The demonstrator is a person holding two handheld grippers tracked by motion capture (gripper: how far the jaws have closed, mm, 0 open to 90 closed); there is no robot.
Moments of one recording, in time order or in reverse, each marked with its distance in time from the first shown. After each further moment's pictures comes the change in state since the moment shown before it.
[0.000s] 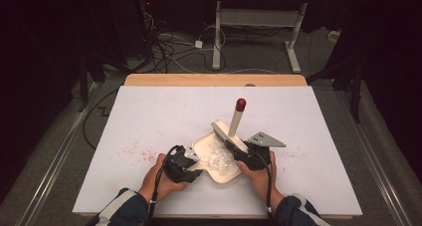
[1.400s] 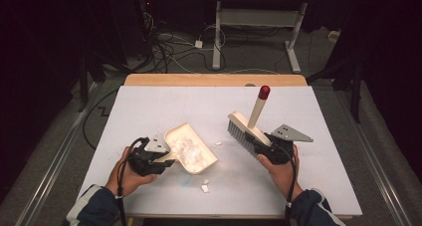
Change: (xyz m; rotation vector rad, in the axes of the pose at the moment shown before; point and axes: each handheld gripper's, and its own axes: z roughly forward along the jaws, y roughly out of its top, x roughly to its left) left arm 0.049 -0.057 -0.066 -0.077 0.077 -0.005; right arm -0.037 0.025 -0.044 -0.064 -0.015 -0.036
